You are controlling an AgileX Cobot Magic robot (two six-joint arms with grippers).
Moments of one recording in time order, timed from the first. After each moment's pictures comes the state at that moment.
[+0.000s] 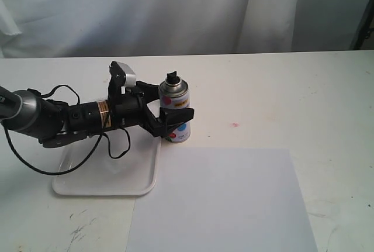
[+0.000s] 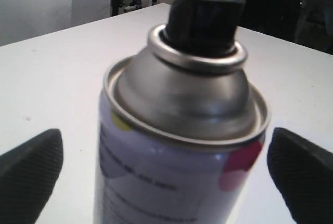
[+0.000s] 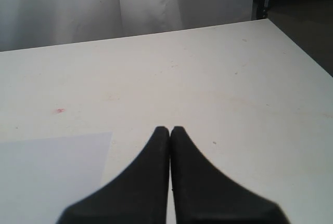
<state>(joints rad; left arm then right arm) -0.26 2.29 -1.13 1.01 -1.07 -0.65 0.07 0.01 0.00 0.02 0.35 0.06</state>
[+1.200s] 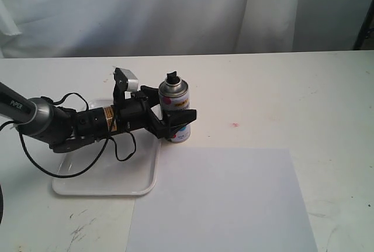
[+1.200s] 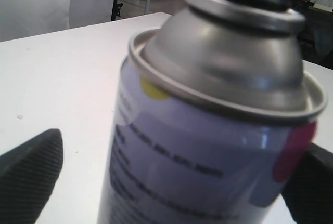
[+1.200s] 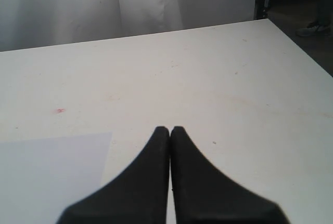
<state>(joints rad) -0.27 2.40 -1.20 0.98 -1.15 -0.65 0.07 0.01 0.00 0.02 0.35 0.06</state>
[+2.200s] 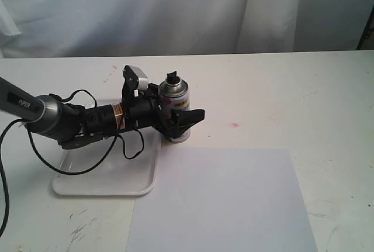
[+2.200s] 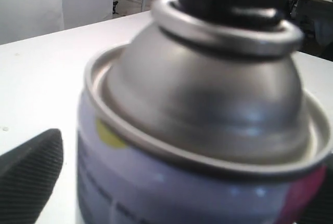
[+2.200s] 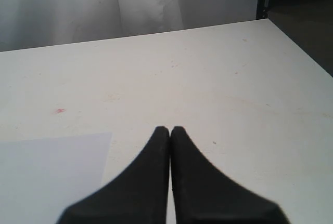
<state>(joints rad) -0.30 2.40 -1.24 0.98 -1.10 -0.65 0.07 0.01 0.00 0.02 0.35 0.06</state>
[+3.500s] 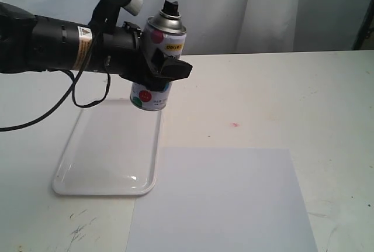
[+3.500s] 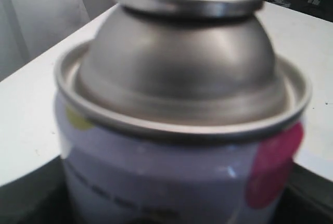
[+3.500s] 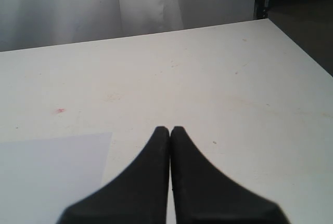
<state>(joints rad) -0.40 1.72 -1.15 1.76 -0.57 -1.53 0.07 0.01 0.00 0.02 0.35 0.06</state>
